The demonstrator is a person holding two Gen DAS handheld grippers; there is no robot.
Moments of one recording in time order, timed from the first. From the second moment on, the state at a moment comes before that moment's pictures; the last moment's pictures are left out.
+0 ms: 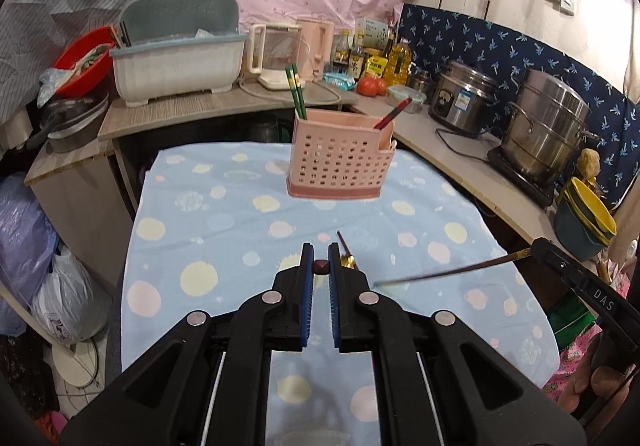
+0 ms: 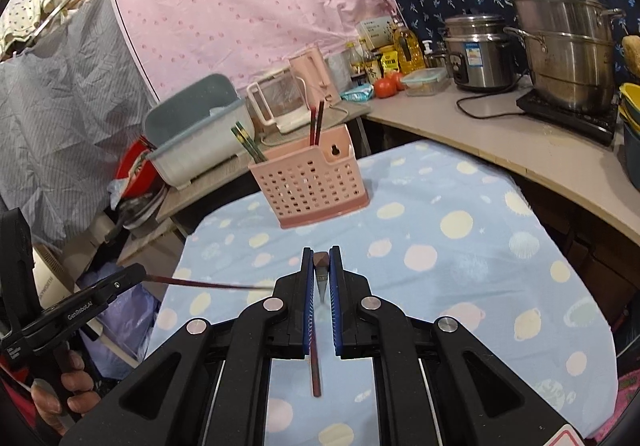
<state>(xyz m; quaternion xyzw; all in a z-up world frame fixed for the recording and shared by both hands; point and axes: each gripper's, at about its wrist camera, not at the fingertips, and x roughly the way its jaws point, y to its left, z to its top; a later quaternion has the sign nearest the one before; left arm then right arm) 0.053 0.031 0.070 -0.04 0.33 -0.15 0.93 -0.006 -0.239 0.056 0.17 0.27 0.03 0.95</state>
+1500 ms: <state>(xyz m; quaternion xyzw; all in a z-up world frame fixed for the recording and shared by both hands) 0.177 0.076 0.050 -0.03 0.36 -0.09 0.93 0.100 -0.245 0.098 0.16 0.23 0.04 0.96</state>
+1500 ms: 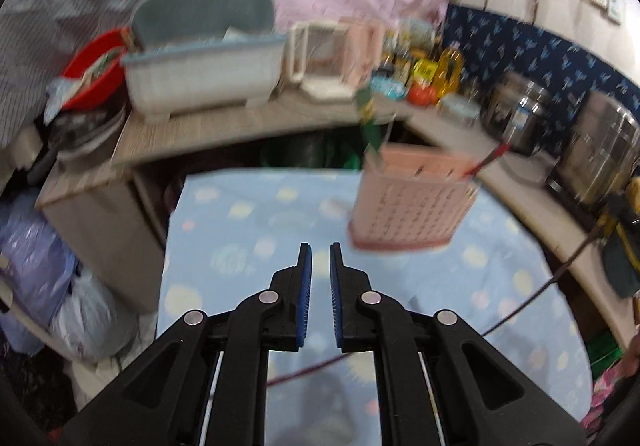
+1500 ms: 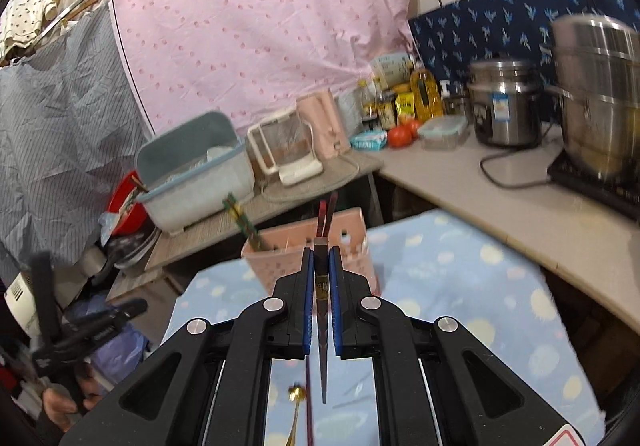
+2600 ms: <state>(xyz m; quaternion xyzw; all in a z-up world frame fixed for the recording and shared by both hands) 0.059 0.087 -0.087 -0.03 0.50 -0.12 0.86 0.022 -0.236 0.072 0.17 0.26 0.02 0.95</state>
